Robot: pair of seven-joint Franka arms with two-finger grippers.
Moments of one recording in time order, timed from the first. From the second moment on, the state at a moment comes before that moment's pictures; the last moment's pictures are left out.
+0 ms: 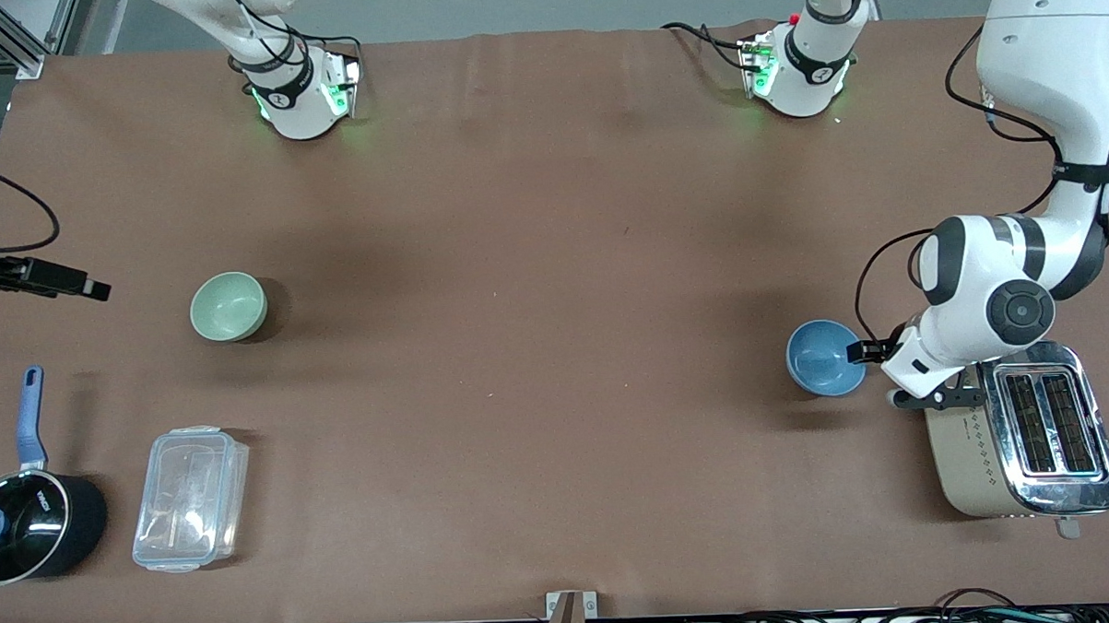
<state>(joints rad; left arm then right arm) 0.09 0.53 -0.13 -1.82 0.16 2.20 -0.10 -0.15 0.12 -0.10 -1.71 0.27 1.63 -0.11</state>
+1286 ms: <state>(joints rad) 0.01 0.58 -0.39 -1.66 0.01 2.20 -0.47 -0.17 0.30 -0.09 -1.80 0.21 1.85 -0.13</state>
